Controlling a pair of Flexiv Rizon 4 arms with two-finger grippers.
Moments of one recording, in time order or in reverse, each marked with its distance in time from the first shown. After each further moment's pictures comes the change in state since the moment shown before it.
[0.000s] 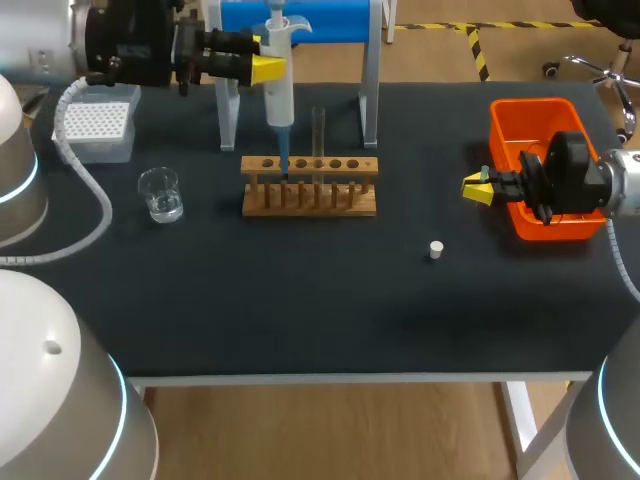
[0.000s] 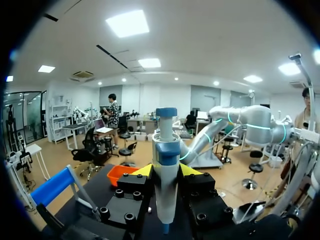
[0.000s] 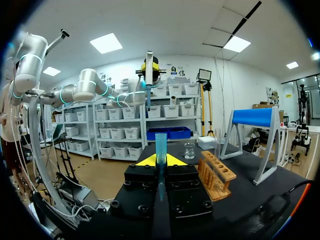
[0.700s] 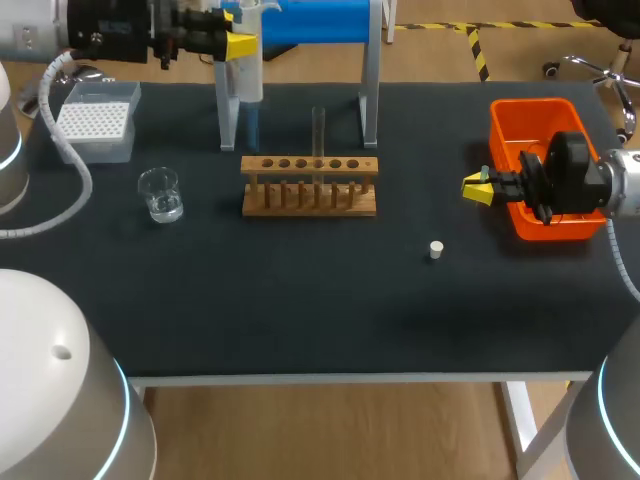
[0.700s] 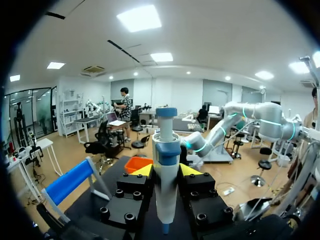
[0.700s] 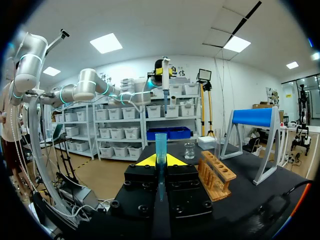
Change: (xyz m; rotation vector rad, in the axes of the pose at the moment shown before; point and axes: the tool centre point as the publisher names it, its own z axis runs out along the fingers) left arm -0.058 0.016 -0.030 -0.061 -0.088 -0.011; right arm 0.000 0.000 0.000 0.000 0.000 0.000
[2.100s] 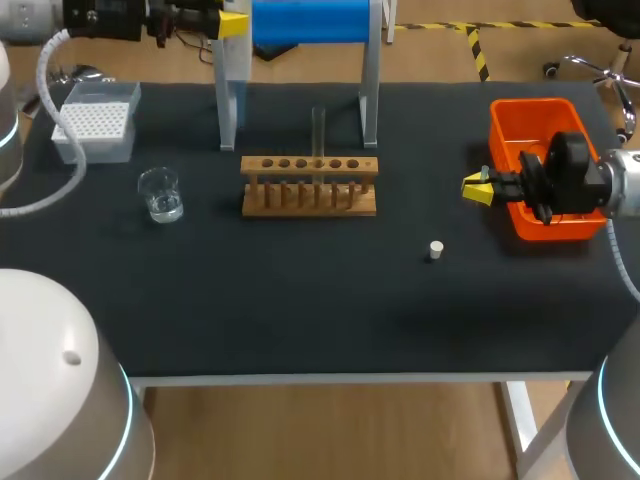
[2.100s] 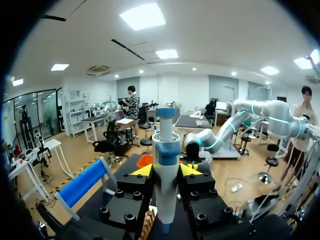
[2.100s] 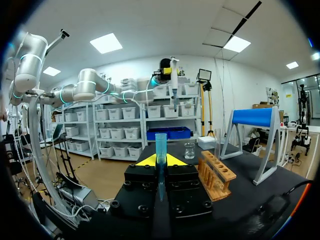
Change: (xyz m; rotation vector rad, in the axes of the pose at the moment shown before) left arm -0.039 -0.004 -0.012 -0.040 -0.085 0.018; right arm 0.000 0.000 0.000 0.000 0.000 0.000
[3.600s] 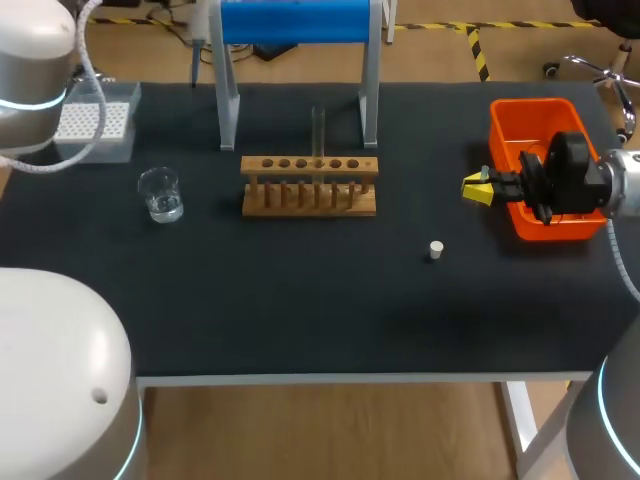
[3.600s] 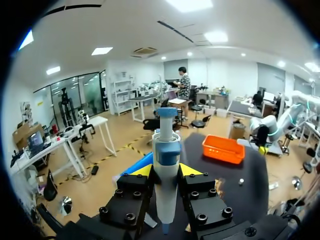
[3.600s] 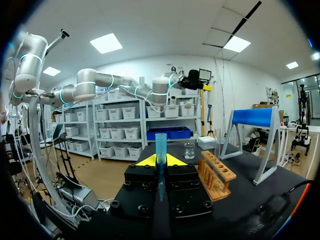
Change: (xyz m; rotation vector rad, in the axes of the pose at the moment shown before) left arm -0.202 0.061 -0.011 -0.151 -0.386 -0.066; right arm 0.000 0.000 0.000 0.000 0.000 0.000
